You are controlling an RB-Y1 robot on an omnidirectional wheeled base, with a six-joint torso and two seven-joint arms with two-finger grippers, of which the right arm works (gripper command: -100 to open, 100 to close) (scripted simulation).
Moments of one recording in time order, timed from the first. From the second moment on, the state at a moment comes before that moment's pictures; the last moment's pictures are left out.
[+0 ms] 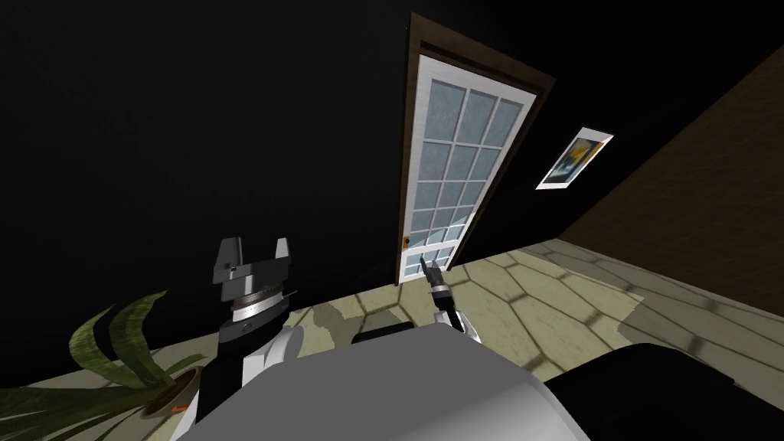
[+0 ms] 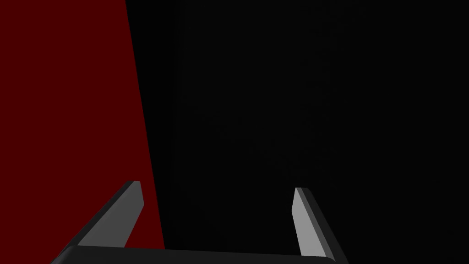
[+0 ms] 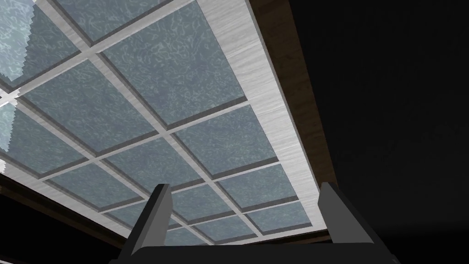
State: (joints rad) arm 0.27 -0.12 -0.06 -1.32 0.03 -0.78 0.93
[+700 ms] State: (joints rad) arm 0.23 -0.13 -0.07 -1.14 0.04 -0.80 1.13
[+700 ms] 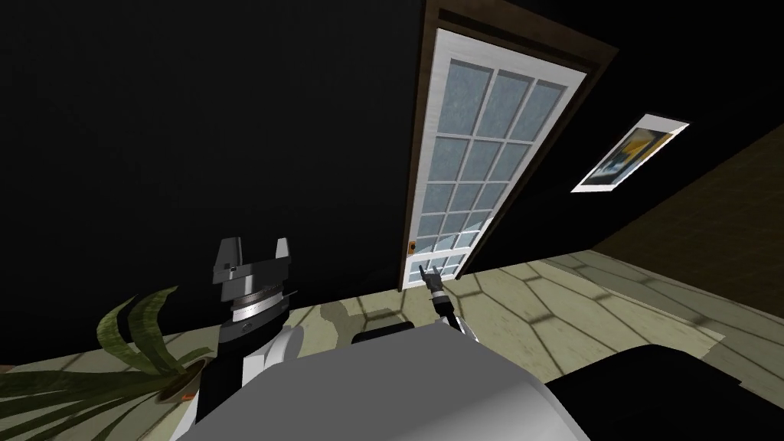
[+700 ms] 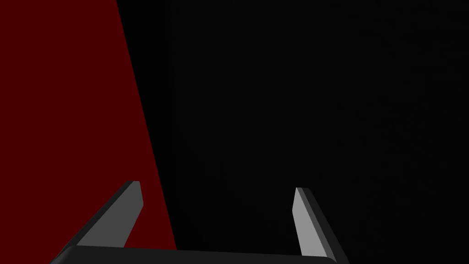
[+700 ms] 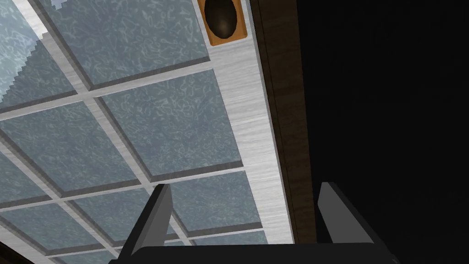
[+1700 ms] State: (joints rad) arm 0.20 -0.14 -0.07 -0.96 0.05 -0.82 1.33
